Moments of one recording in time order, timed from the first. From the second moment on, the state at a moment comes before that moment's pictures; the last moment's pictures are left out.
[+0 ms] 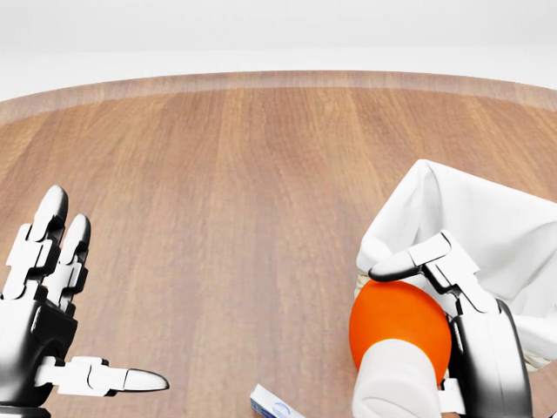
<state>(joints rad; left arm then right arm) 0.13 0.04 0.18 -0.35 -0.06 -0.09 -0.27 0.33 -0.01 0.08 -0.72 -0.24 0.09 0.04</state>
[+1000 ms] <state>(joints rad) 0.15 0.04 0.17 -0.35 -0.06 -0.09 -0.28 0.10 -0.05 -0.10 -0.76 -0.48 0.09 0.22</state>
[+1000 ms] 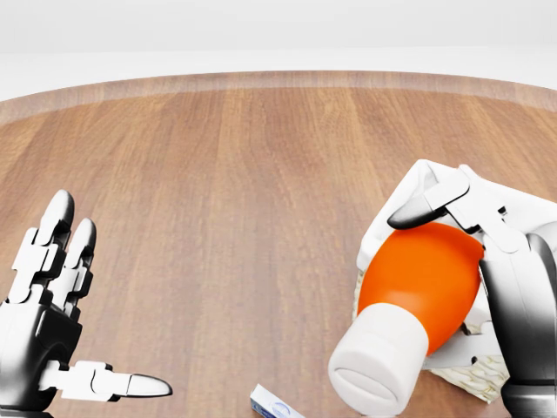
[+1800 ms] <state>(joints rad) 0.13 0.04 0.17 -0.31 -0.06 -0.09 -0.27 -0.19 -0.27 -0.26 -0.32 -0.67 0.09 0.25</state>
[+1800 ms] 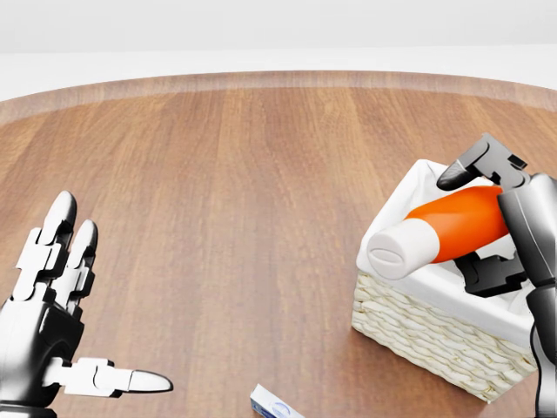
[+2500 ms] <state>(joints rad) 0.13 0.04 0.17 -0.32 -0.07 -0.09 -0.27 -0.34 -0.44 -0.28 0.00 -0.86 0.09 0.20</state>
